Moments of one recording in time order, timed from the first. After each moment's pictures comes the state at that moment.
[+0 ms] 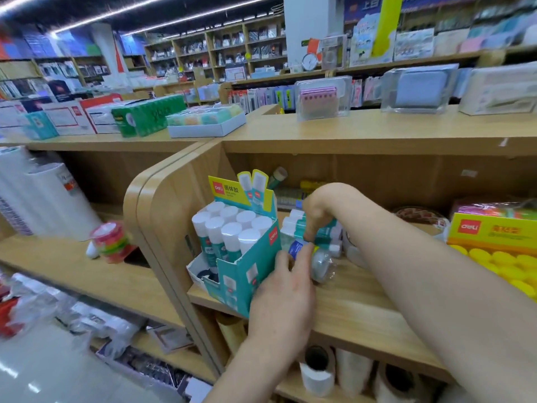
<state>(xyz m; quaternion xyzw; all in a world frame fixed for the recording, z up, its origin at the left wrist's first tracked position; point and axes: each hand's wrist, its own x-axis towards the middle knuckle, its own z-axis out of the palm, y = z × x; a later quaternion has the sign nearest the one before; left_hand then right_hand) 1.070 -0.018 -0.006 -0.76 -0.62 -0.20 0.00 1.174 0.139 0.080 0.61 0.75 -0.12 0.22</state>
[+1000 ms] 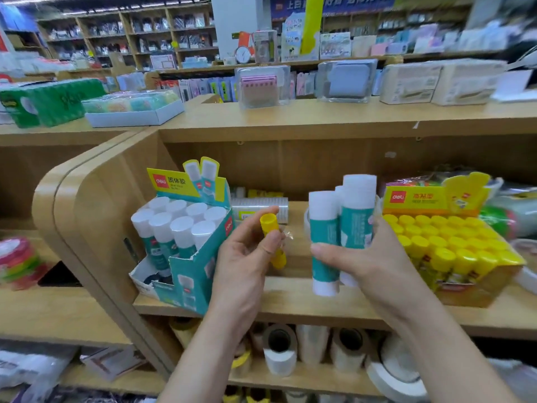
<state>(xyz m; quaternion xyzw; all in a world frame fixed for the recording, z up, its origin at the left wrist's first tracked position) 1.072 -0.002 0.008 -0.49 -0.28 -0.57 -0.59 1.225 -0.062 0.038 0.49 0.50 -0.40 -0.59</state>
